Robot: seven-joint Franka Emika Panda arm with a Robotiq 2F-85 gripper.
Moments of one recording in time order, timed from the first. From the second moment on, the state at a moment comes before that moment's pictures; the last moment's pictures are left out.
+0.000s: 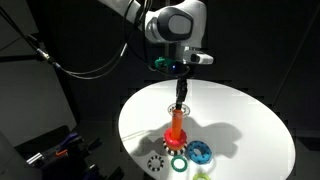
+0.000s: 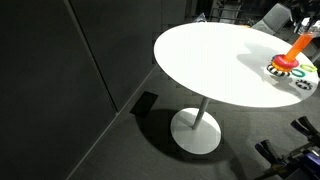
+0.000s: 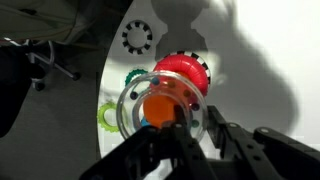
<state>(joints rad) -0.15 0.32 -0.23 -1.85 -0.07 1.97 0.54</state>
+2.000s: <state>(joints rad) -0.15 0.31 -0.23 -1.87 -0.12 1.93 0.39</state>
